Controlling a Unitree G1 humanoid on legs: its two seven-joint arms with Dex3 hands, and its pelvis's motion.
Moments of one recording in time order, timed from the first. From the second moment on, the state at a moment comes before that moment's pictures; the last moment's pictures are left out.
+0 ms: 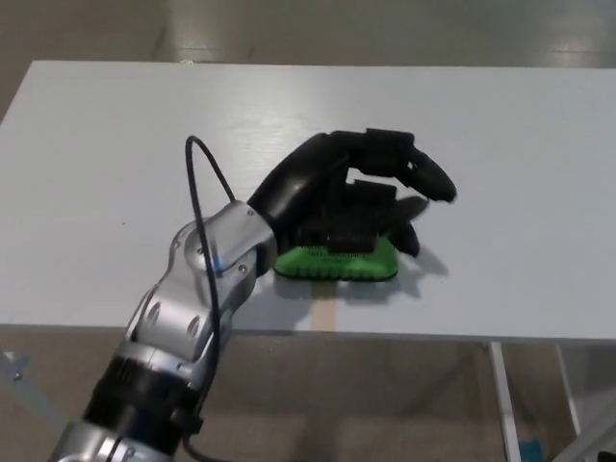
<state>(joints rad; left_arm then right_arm) -0.65 0.12 -0.23 0.36 -0.15 0.09 -0.40 0.13 -0.16 -0.25 0.80 -0.05 -0.45 -0.17</state>
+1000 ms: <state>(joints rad) -0.82 -0.04 -0.15 0.97 0.04 -0.08 0.07 0.16 -0.15 -0.24 0.76 -0.03 -0.45 -0.14</state>
